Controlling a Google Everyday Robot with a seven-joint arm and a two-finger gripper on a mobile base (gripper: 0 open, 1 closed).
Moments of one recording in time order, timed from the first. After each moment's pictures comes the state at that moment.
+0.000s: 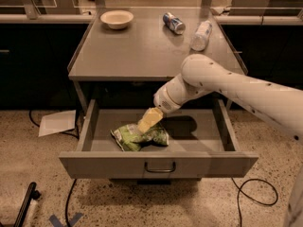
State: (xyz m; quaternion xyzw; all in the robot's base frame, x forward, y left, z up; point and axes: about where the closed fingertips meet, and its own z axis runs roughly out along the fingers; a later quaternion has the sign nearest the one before) arm 0.622 0.010 0.698 -0.54 0.77 0.22 0.26
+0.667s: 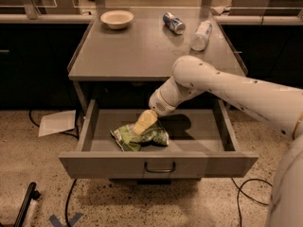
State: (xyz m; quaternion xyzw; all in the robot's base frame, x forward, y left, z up) arm 0.619 0.017 0.680 -0.52 0.80 0.22 0.22
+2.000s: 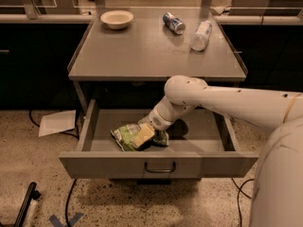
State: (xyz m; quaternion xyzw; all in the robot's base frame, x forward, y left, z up) arm 0.606 0.010 0.613 -0.44 0.86 0.19 0.16
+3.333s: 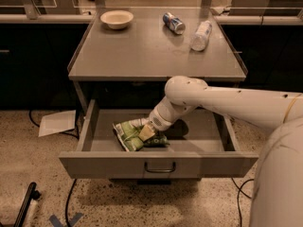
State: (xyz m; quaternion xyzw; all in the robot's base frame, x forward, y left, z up) arm 0.604 0.010 0.611 -0.44 0.86 0.19 0.16
